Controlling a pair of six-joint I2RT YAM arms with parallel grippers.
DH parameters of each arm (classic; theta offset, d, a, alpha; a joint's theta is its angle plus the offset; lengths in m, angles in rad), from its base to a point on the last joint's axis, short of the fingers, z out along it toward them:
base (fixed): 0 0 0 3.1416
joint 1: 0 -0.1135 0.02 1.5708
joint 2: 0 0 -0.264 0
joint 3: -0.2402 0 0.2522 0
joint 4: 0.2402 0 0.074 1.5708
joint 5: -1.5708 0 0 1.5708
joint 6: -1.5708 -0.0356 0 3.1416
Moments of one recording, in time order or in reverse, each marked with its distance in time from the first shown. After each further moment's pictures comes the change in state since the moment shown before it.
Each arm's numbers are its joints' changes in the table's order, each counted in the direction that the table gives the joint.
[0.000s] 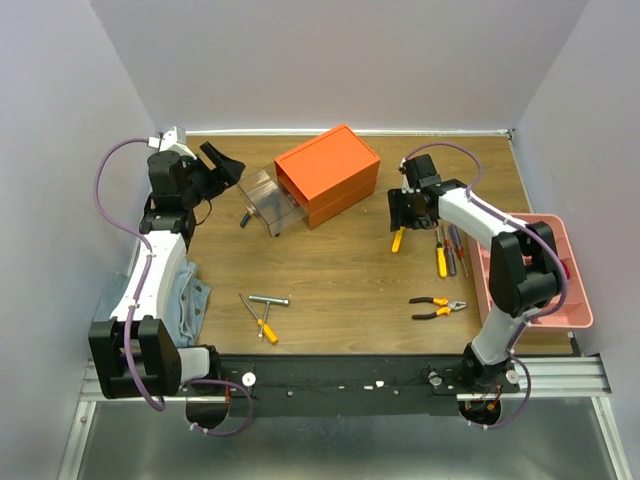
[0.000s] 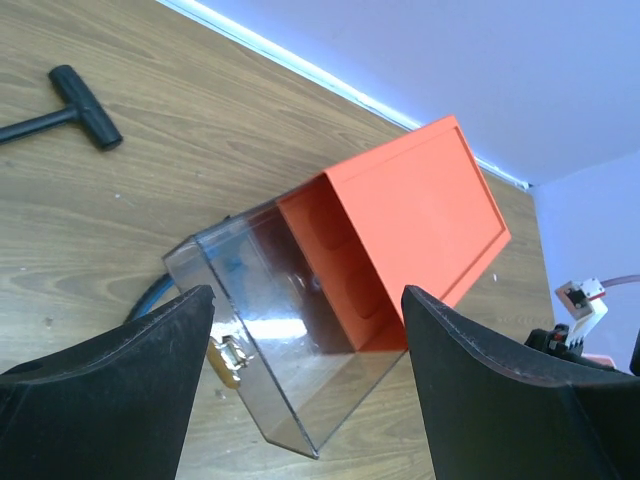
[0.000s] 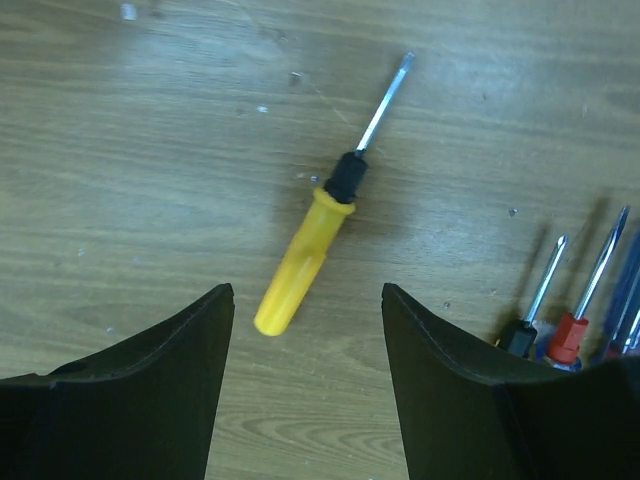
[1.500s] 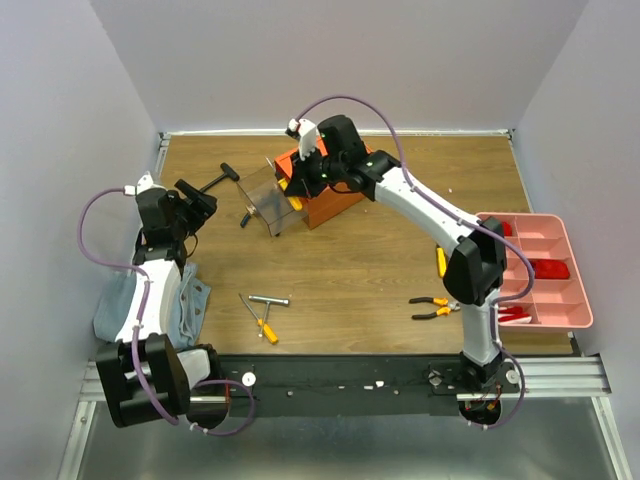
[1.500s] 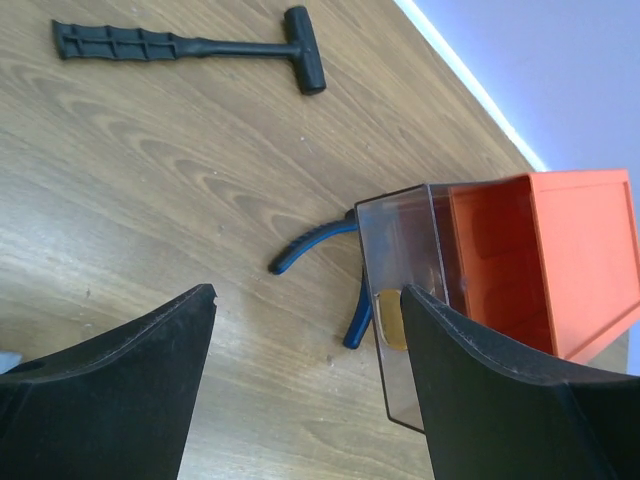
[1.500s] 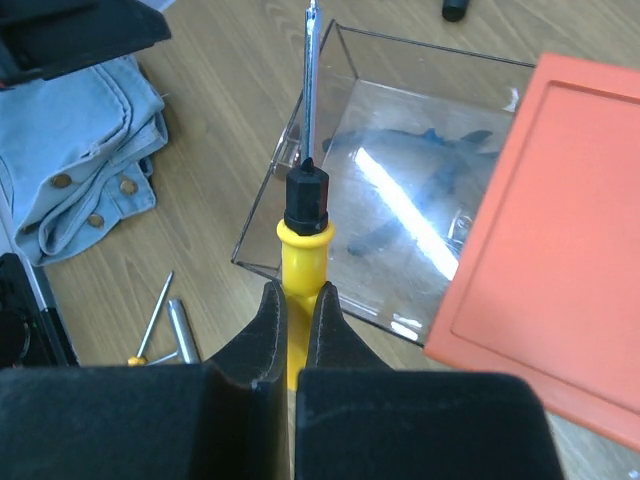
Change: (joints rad) left arm -0.145 -0.117 0.262 0.010 0.151 0.050; right arm -0.383 0.254 -0.681 -0.072 0.436 0.149
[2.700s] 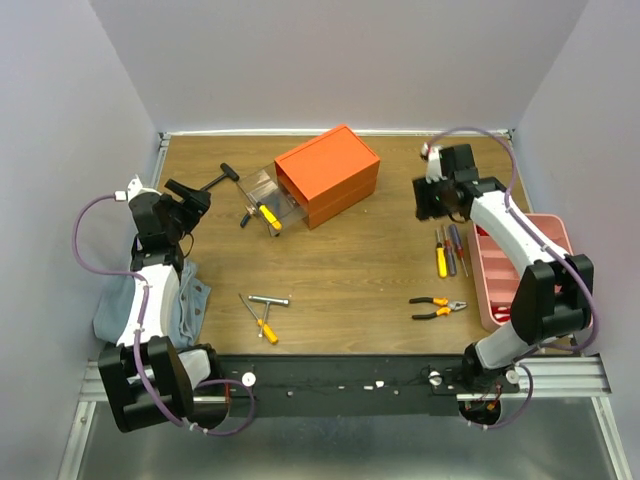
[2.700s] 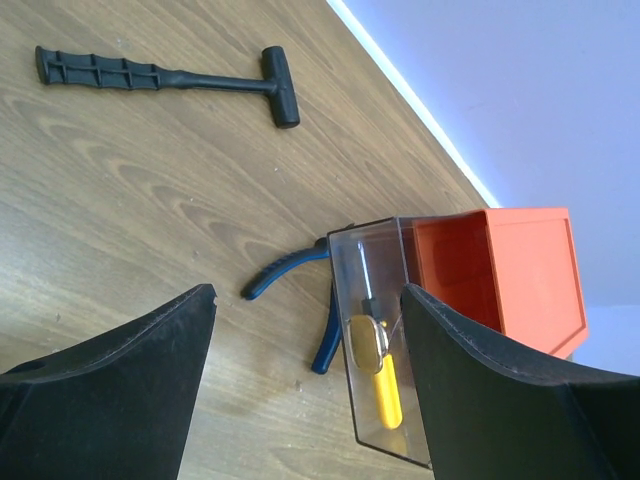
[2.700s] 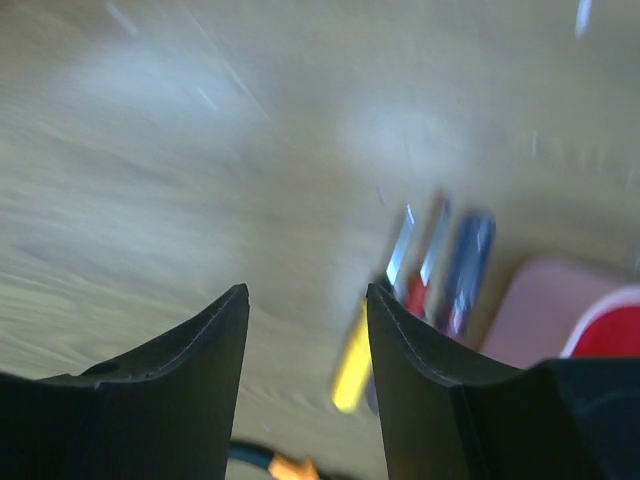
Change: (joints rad) left arm -0.050 -0.036 0.051 -0.101 -0.031 0.093; right arm 0.477 -0.457 0.669 0.119 -0.356 0.099
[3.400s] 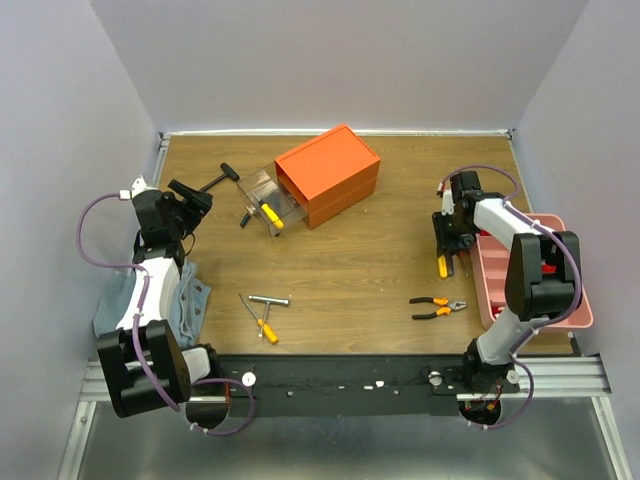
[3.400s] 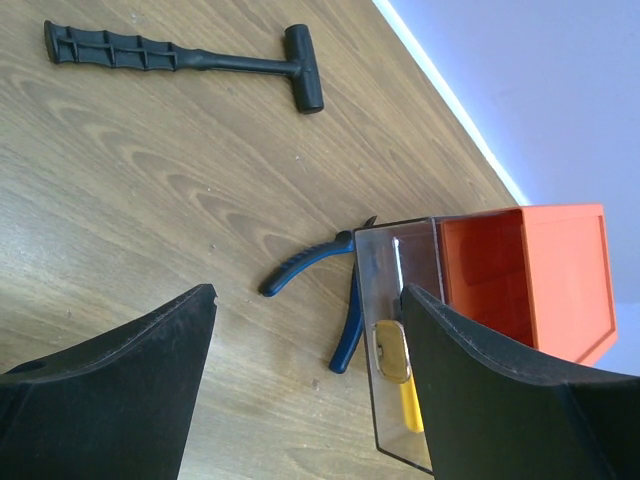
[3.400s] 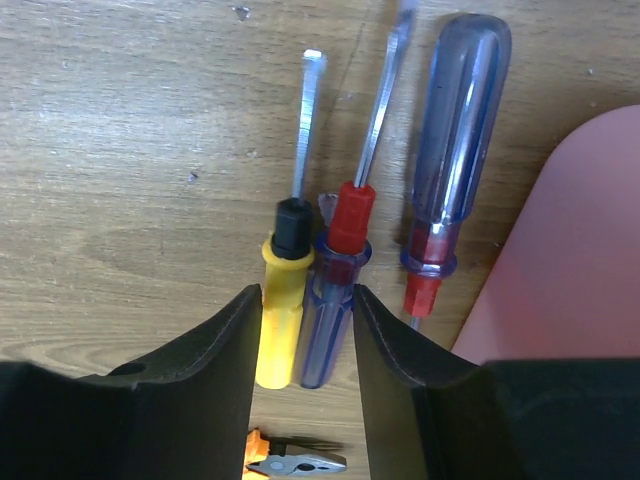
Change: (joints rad) left arm 0.000 0.078 -0.014 -0.011 -0.003 -0.014; right arm 0.183 0.148 0.185 0.066 -0.024 0.011
